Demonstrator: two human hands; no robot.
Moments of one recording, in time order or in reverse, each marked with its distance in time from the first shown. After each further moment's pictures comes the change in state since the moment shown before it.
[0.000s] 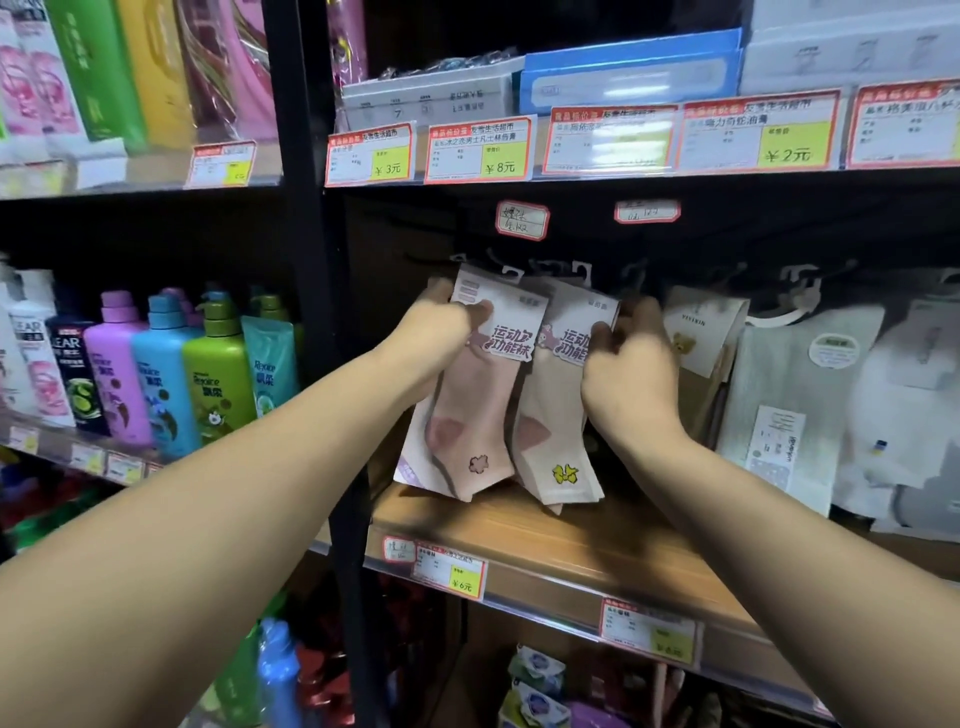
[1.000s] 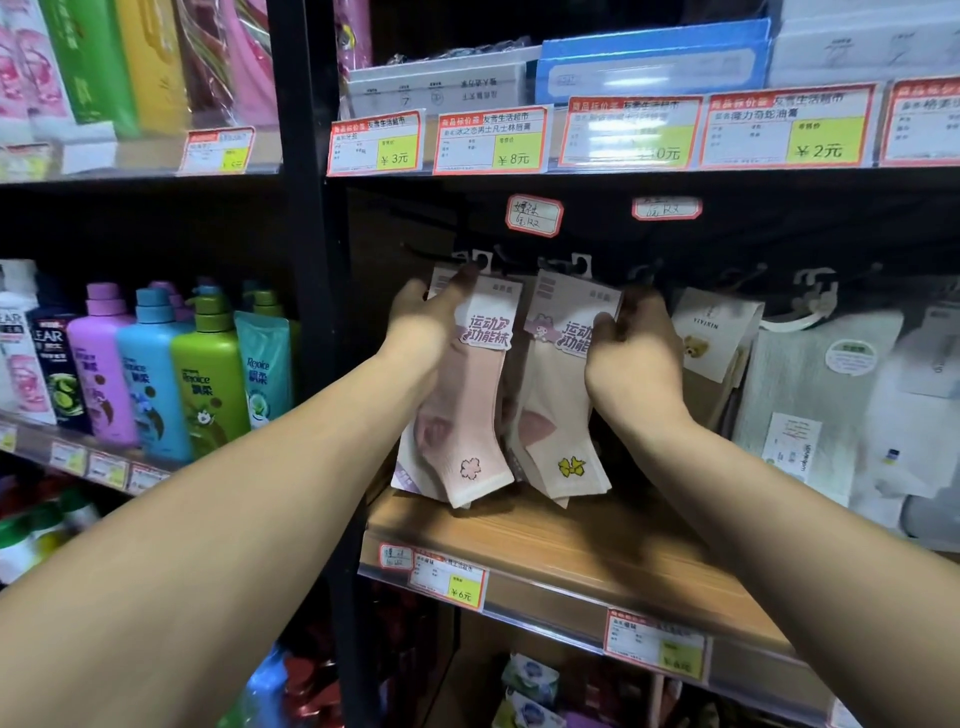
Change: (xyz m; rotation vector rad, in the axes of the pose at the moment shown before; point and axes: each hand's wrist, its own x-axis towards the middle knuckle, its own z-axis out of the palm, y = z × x) left_hand 0.030 -0.015 -0.002 -0.092 0.217 -0.077; right_hand 0.010 -0.005 0.006 0.010 -0.021 0.032
